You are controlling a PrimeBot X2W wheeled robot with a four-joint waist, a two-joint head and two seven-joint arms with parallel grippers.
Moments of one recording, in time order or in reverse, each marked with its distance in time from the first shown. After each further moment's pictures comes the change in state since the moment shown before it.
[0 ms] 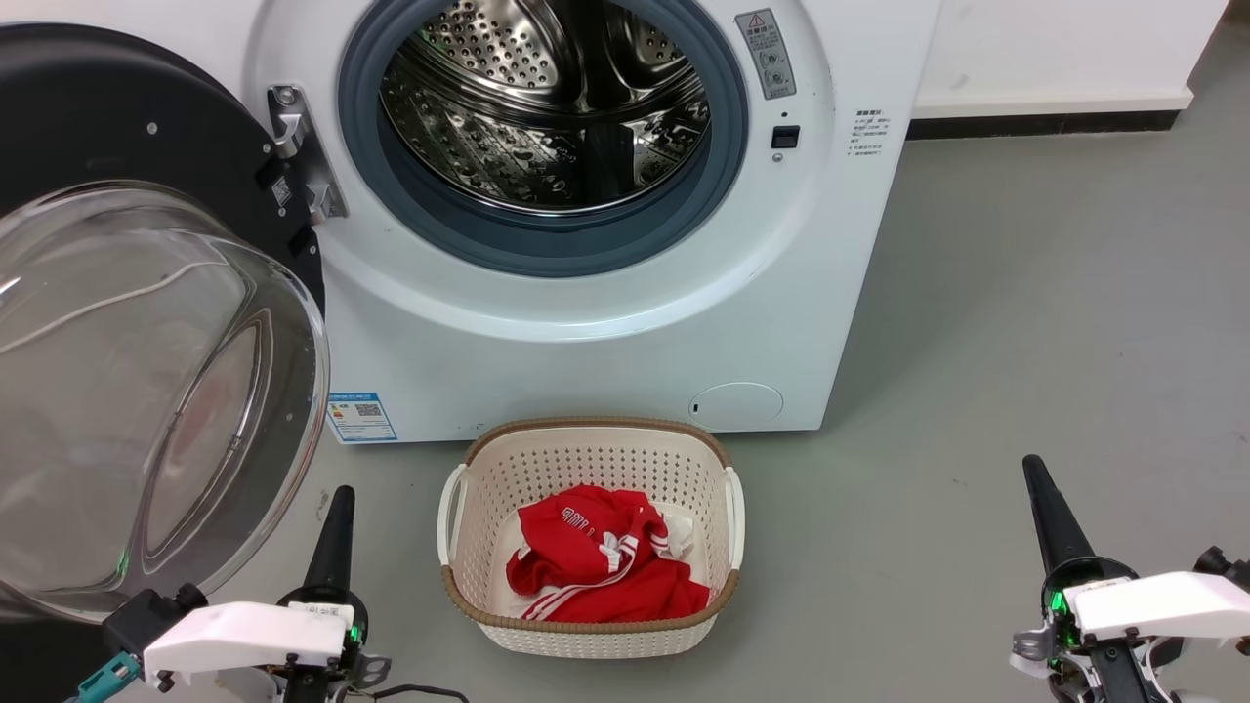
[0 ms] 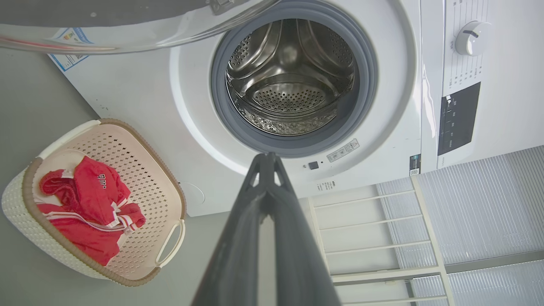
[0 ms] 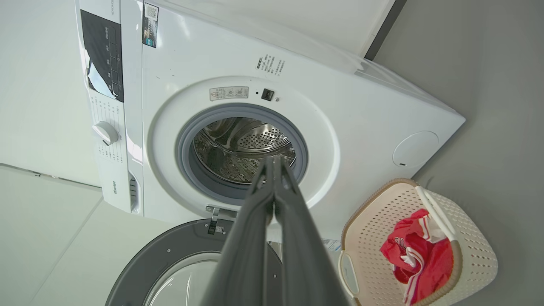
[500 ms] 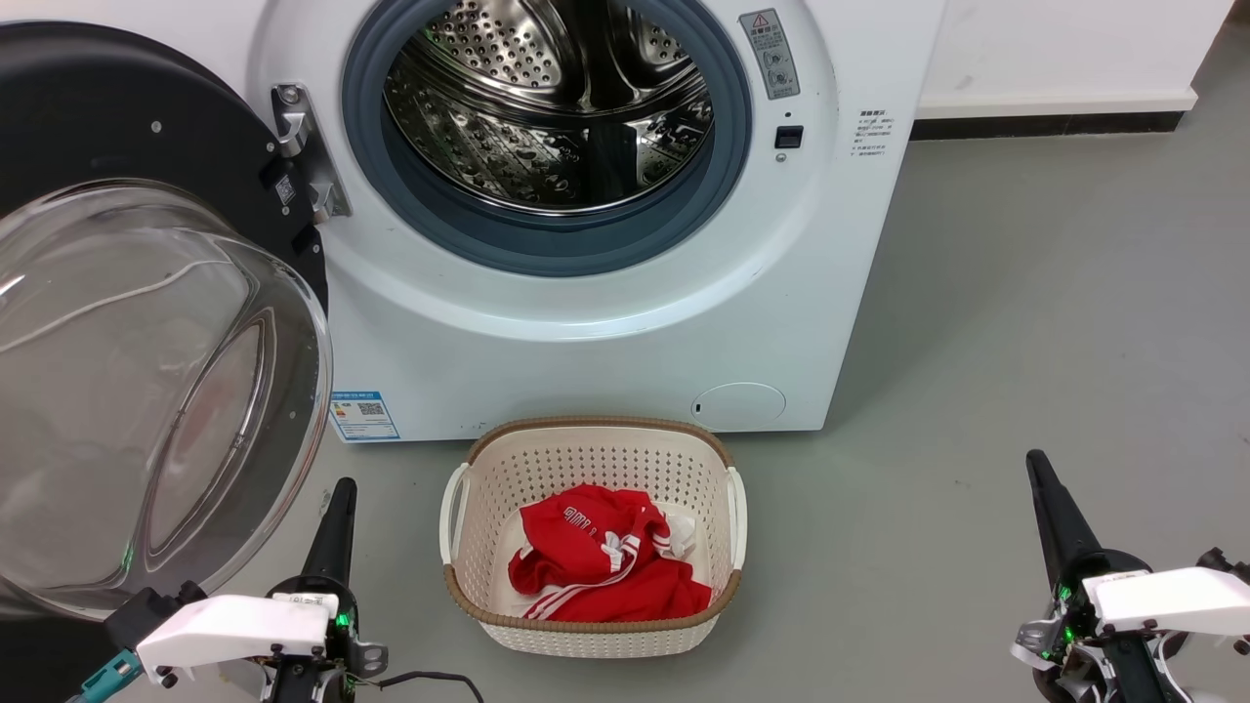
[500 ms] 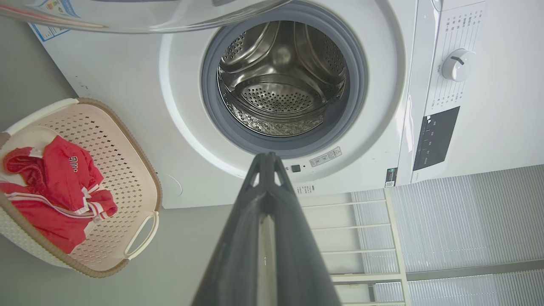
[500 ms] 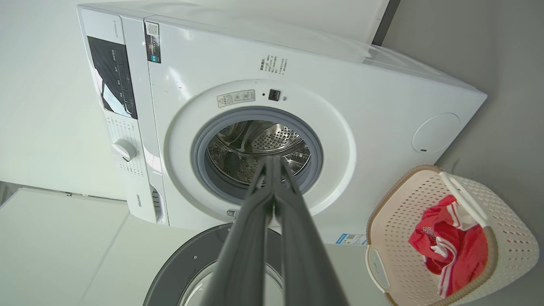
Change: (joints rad) left arm -0.021 0.000 0.011 0.023 -0.125 -0.012 0.034; right arm -0.013 0.000 -0.014 0.012 0.120 0.000 0.028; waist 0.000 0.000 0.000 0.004
